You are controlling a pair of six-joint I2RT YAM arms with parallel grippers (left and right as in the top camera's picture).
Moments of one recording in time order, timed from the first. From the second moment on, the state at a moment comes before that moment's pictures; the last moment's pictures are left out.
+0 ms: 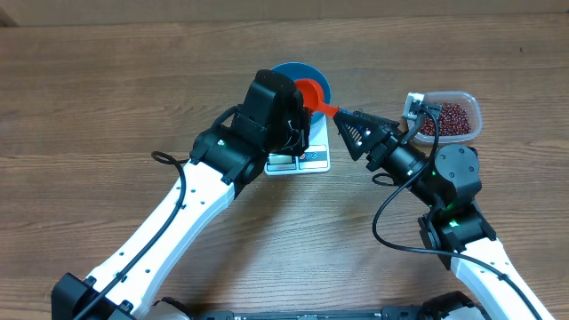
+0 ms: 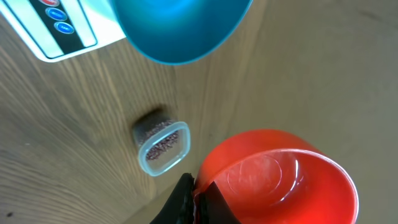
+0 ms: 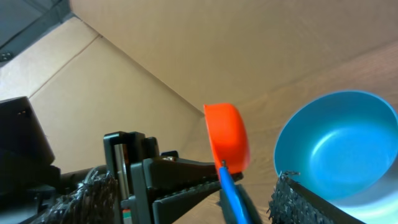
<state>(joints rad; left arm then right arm) -0.58 1.51 1.32 -0.49 0.07 -2.07 0.30 1.06 0.60 0.44 -0.46 0.88</state>
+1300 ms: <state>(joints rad) -0.65 1.51 1.32 -0.40 0.07 -2.07 0.31 1.06 0.60 0.49 -0.38 0.80</state>
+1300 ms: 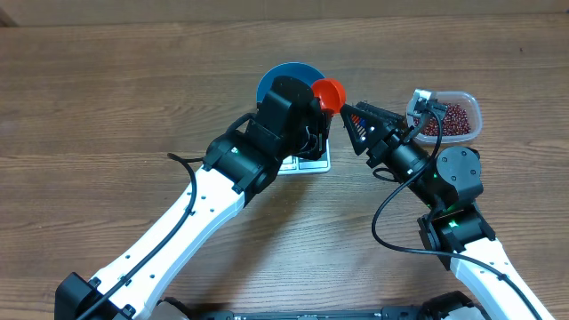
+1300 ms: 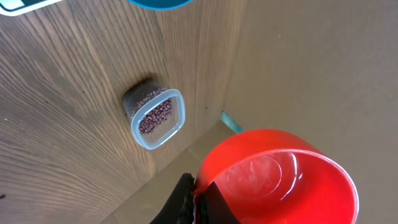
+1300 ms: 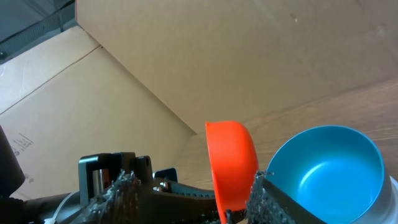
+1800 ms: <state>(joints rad) -0.66 1.51 1.32 -0.40 0.07 -2.07 0.31 1.06 0.60 0.47 -0.38 0.77</state>
